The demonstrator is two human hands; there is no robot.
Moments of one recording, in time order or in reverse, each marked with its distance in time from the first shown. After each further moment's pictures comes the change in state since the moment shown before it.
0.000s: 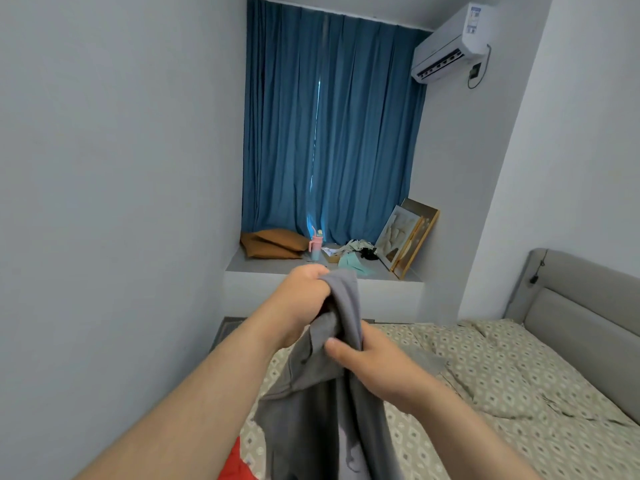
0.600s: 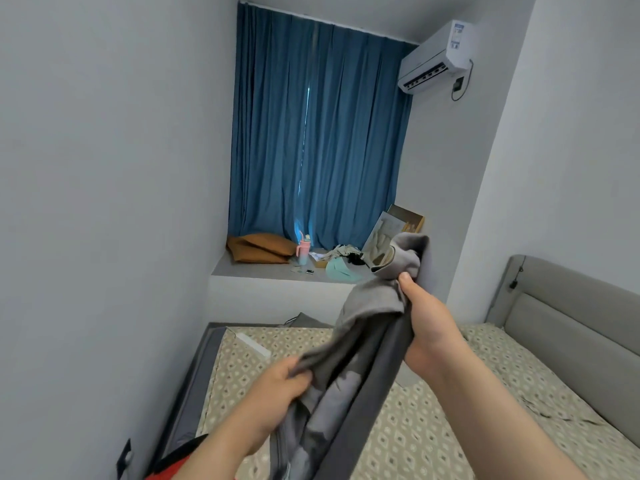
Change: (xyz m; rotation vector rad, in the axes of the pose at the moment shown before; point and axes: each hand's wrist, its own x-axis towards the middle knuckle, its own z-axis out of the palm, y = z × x) left_hand -0.043 -0.128 0.000 -0.138 -0.053 -0.111; right_hand 0.011 -0.032 -0.051 0.783 0.578 0.180
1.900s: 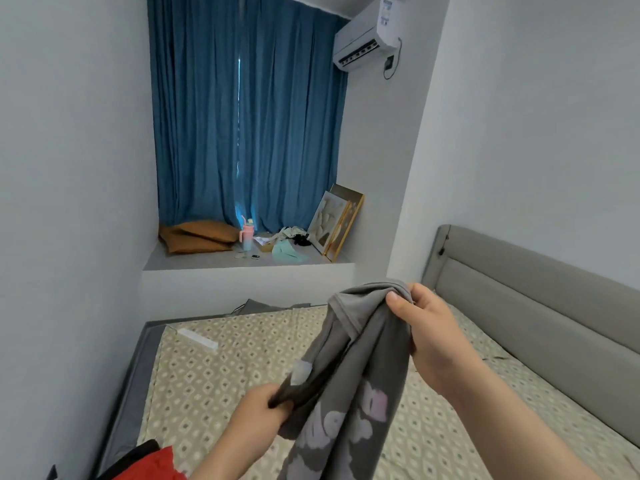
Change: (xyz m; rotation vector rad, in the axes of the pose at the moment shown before) left_hand 0.010 -0.059 0.056 0.381 -0.044 -0.098; right_hand -0.057 -0.018 -0.083 -0.339 0.059 -0.213
